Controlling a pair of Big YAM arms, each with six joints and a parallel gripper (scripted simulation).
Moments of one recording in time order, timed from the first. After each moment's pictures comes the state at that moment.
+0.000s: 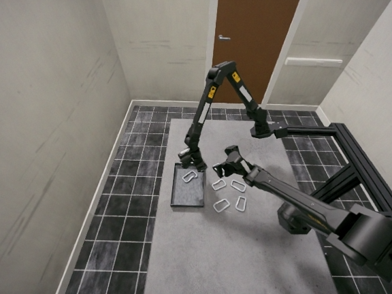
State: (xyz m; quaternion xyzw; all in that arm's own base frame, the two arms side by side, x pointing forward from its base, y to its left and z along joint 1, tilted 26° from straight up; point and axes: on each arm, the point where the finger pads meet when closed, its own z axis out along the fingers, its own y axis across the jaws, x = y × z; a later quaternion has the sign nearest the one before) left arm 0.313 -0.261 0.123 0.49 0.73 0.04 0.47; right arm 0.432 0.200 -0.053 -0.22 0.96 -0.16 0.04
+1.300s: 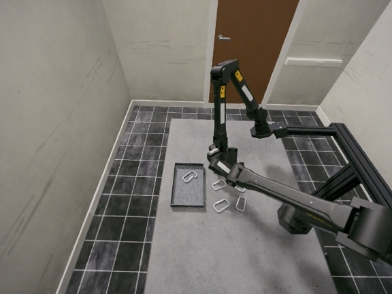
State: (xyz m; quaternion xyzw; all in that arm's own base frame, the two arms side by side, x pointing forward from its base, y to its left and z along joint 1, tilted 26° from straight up) left arm 0.275 -0.251 0.129 0.74 0.60 -0.09 0.28; right arm 0.322 0.148 -0.125 0.42 0.88 -0.07 0.21
